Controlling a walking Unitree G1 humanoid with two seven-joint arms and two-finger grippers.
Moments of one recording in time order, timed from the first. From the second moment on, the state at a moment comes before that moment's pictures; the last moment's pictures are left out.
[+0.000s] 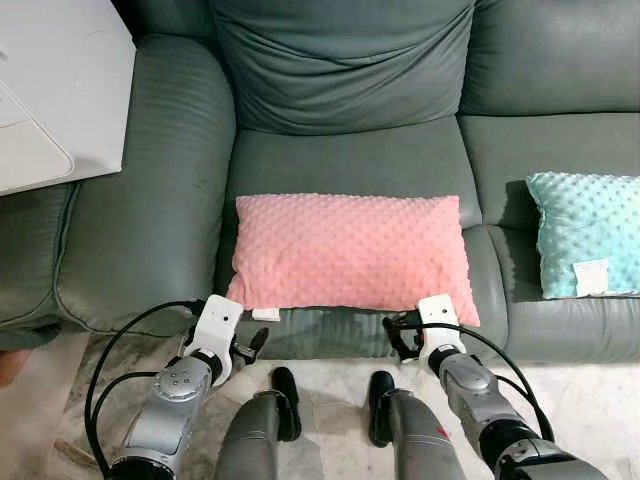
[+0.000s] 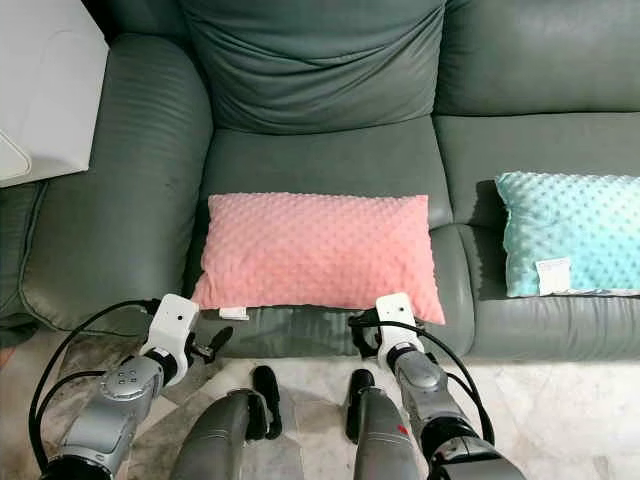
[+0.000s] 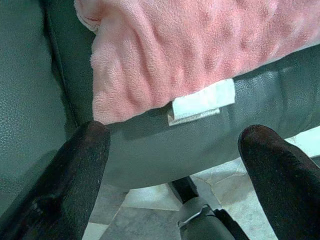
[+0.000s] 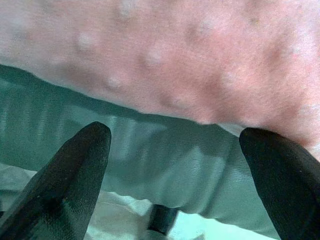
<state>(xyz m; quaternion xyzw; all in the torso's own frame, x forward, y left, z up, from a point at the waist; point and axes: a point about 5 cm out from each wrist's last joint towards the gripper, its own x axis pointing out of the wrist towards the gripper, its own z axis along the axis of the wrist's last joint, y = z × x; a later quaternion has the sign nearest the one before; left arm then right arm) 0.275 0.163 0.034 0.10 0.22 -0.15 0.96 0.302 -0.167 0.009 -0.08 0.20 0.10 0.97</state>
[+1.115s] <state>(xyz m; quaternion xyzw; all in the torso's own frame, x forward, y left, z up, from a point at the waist) 0.272 0.161 0.030 0.11 0.22 -0.14 0.96 0.304 -0.174 0.010 -0.13 0.20 0.08 0.97</state>
